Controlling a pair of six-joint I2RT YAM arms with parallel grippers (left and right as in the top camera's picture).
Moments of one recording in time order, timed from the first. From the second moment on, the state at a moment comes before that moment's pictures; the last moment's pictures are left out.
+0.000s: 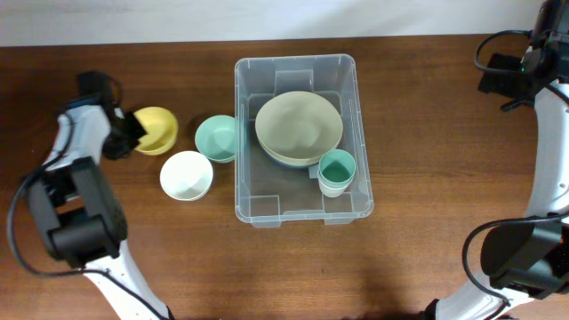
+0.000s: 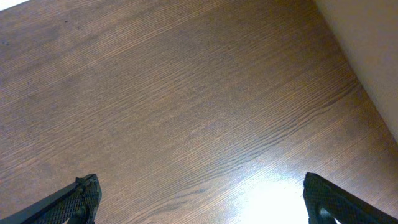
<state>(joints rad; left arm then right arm) 0.30 2.16 1.65 -0.81 0.02 -0.33 -0.29 1.87 1.98 -1.14 0.23 0.13</state>
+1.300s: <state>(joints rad) -0.35 1.68 1.57 -1.18 0.16 -0.07 -0.29 1.87 1.98 -1.14 0.23 0.13</state>
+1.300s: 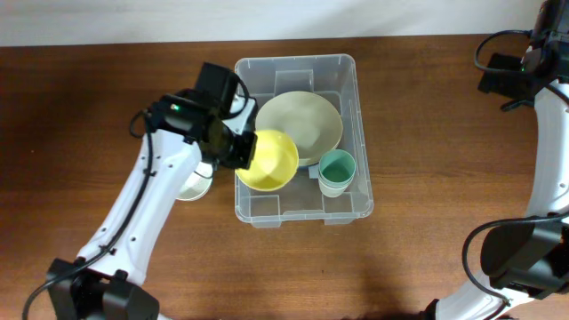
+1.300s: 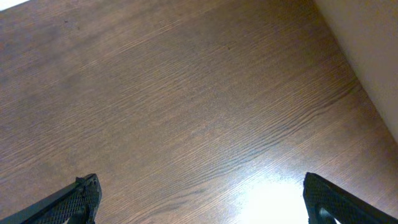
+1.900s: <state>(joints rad) -0.43 1.68 1.46 -1.03 0.13 -0.09 -0.29 1.87 1.98 -1.14 0.23 0.13</state>
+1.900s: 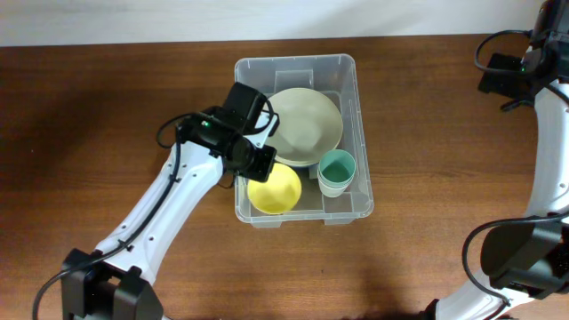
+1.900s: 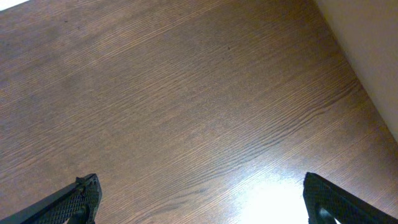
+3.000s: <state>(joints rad) 0.02 2.09 1.58 -0.81 0.07 -0.24 -0.29 1.87 1.98 -1.14 0.23 0.13</state>
